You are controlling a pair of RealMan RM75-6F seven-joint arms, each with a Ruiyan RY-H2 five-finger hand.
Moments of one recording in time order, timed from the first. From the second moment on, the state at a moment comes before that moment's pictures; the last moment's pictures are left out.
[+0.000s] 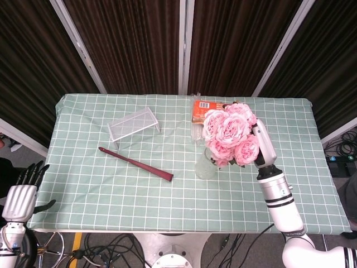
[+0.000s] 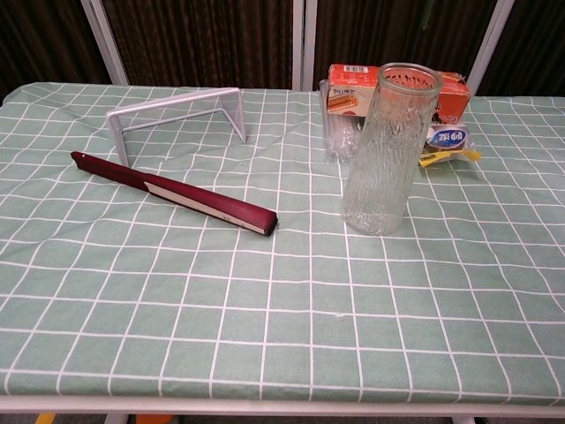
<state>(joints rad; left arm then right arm) -0.08 -1.30 -0.02 -1.37 1.52 1.49 -0.01 0.57 -1.15 0.54 -2.21 -1.02 1.21 0.41</state>
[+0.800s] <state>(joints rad) -0.08 -1.30 -0.01 -1.36 1.52 1.48 -0.03 0.56 -1.22 0.56 -2.16 -0.84 1.18 0.50</state>
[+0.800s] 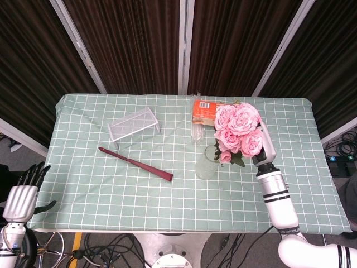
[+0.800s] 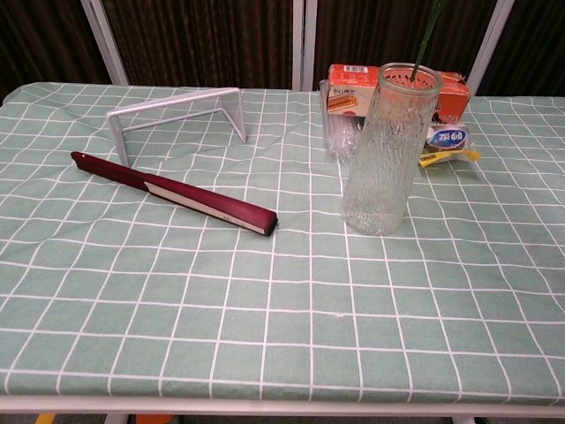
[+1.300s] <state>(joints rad) -0.08 -1.29 -0.01 -1.36 1.51 1.48 -0.05 0.58 -1.34 0.52 -1.91 -0.86 1.00 0.66</state>
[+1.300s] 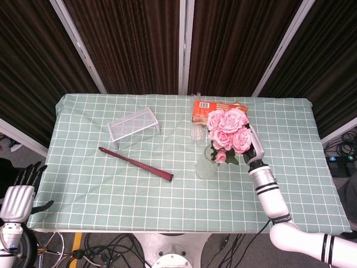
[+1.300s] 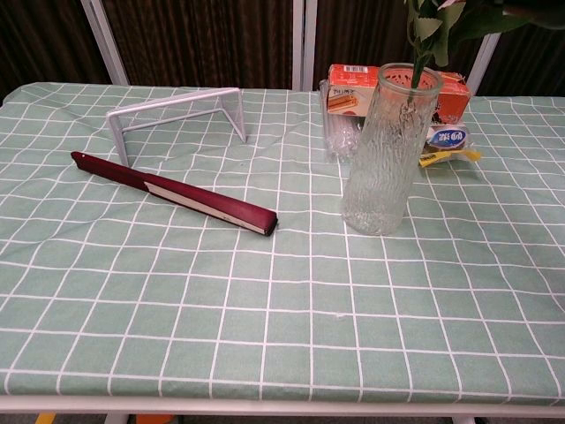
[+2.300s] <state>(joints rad) -0.07 -1.29 -0.01 -1.35 1.51 1.48 -0.05 0.45 -1.28 0.40 -1.75 -1.32 1.12 0.72</state>
